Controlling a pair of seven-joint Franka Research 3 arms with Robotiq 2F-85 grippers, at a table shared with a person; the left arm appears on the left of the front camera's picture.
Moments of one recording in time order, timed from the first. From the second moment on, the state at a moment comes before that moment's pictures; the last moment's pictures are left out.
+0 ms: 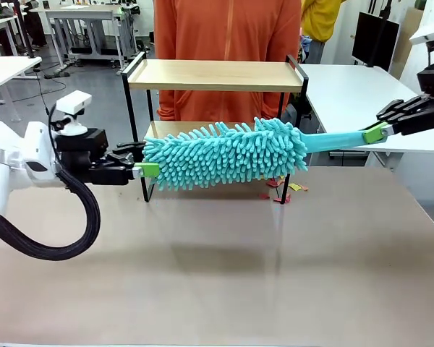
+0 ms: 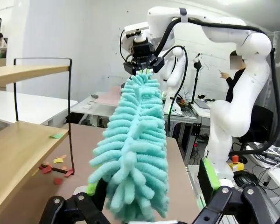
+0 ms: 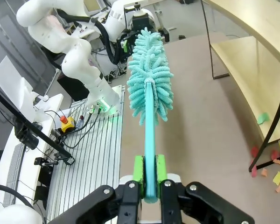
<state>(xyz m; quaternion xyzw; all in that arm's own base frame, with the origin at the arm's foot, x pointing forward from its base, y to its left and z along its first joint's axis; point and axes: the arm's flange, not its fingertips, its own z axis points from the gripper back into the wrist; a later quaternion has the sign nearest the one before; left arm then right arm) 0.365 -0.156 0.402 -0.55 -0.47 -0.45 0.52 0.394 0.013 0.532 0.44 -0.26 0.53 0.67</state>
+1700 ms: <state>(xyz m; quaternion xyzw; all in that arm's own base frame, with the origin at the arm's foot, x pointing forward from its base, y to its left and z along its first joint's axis) 0.357 -0.194 0.394 -0.57 -0.48 -0.45 0.49 0.392 0.011 0.532 0.44 -0.26 0.53 0.67</state>
